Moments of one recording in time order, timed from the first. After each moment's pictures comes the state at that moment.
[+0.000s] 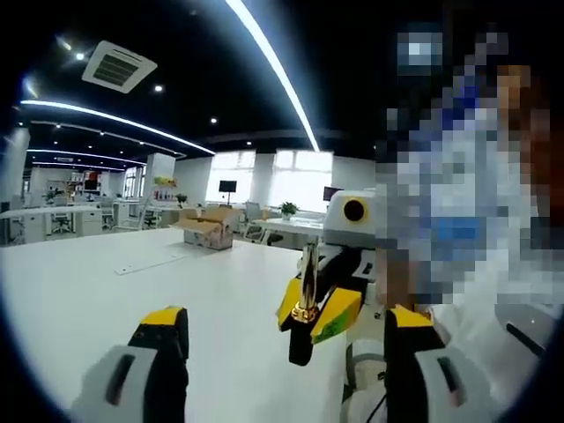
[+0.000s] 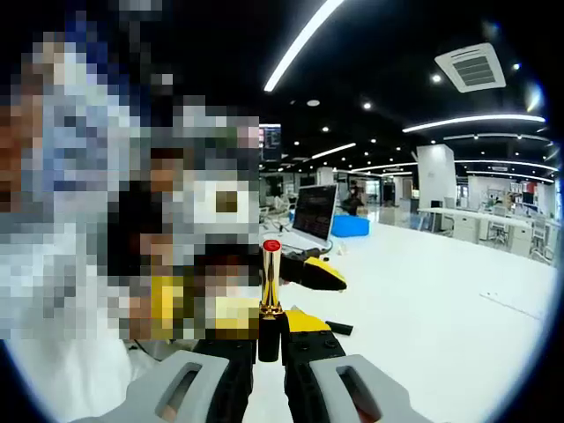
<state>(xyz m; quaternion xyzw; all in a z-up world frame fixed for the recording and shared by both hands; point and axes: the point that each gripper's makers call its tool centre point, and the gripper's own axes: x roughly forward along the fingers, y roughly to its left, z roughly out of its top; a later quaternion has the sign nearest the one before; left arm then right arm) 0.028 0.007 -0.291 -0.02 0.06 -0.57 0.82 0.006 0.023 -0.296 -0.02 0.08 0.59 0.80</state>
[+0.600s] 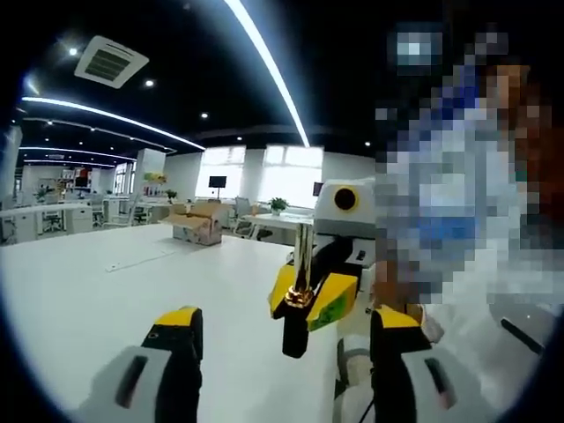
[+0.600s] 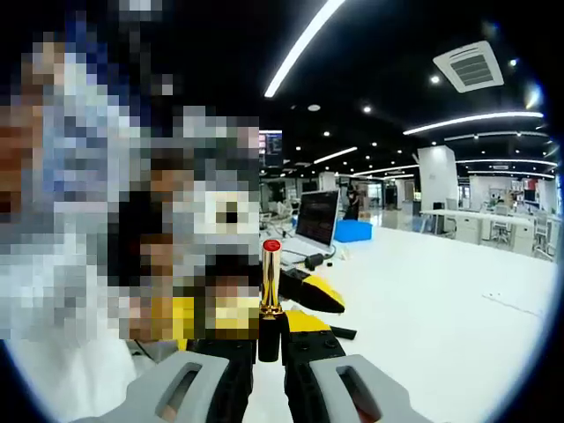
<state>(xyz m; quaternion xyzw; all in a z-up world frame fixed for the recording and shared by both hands) 0.019 0.000 -0.297 -0.02 0.07 -0.60 0.80 0.003 0.022 -0.288 -0.01 0.07 0.60 0.80</state>
